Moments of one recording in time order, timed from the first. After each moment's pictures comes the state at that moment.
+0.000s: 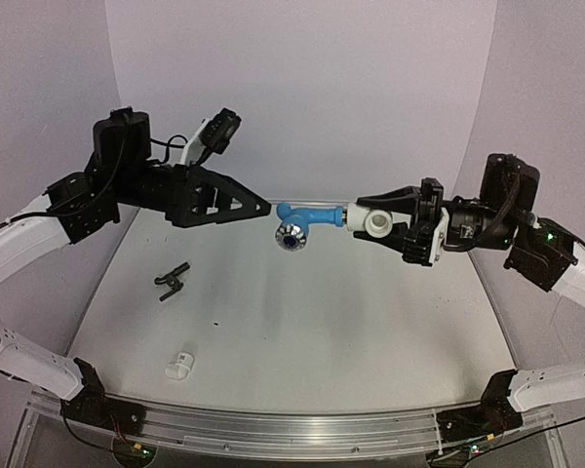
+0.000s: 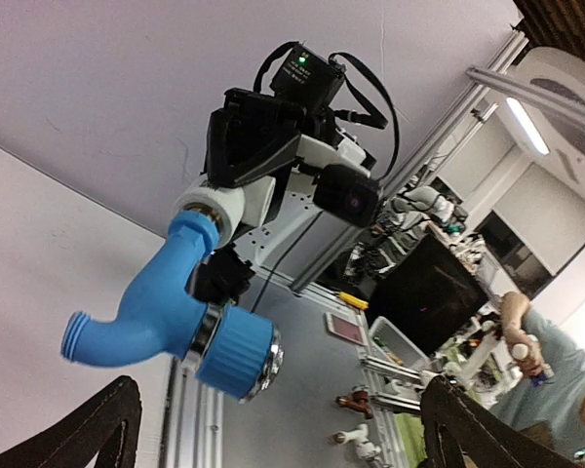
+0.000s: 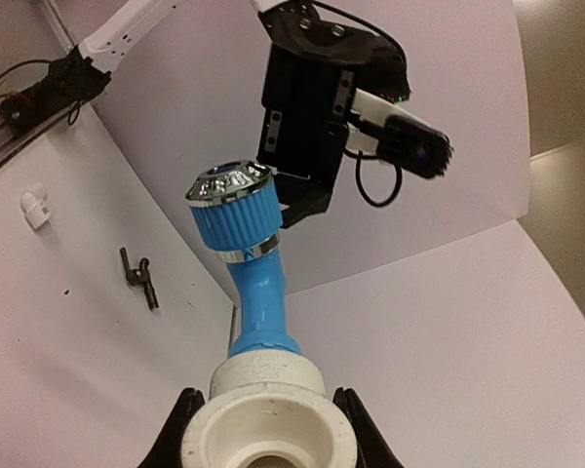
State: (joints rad) left arm -0.85 1.21 1.35 -0.23 0.92 -0.49; right arm 0.85 1.03 1.14 -0.17 -0.50 -1.22
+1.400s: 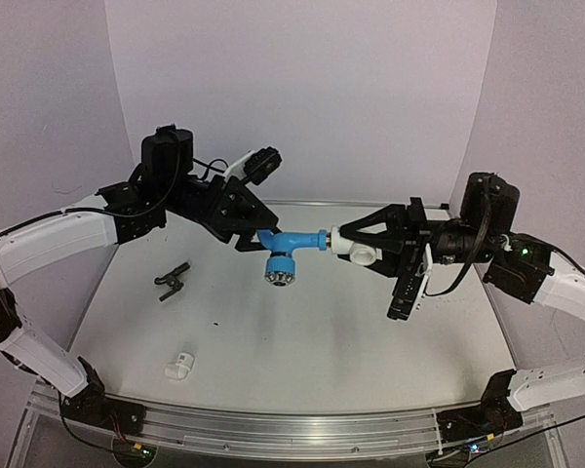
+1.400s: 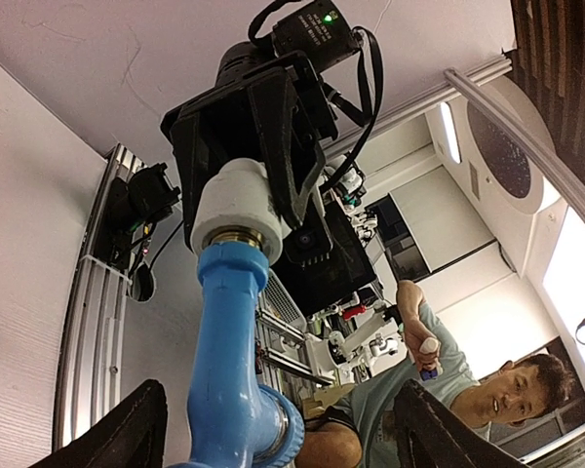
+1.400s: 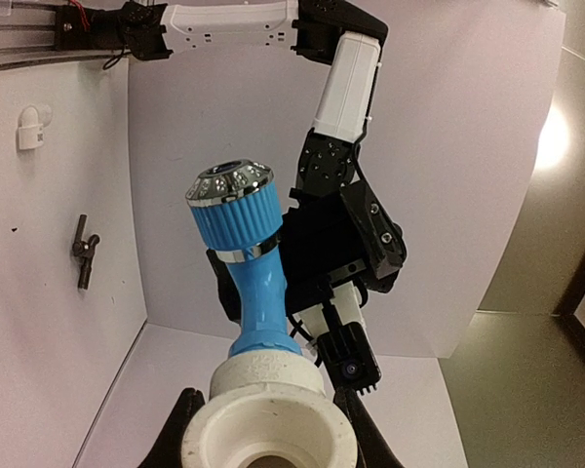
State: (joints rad) left arm -0.81 1.43 1.30 0.04 1.26 -0.90; right arm 0.88 1.05 0.99 0.02 -0.63 -1.75
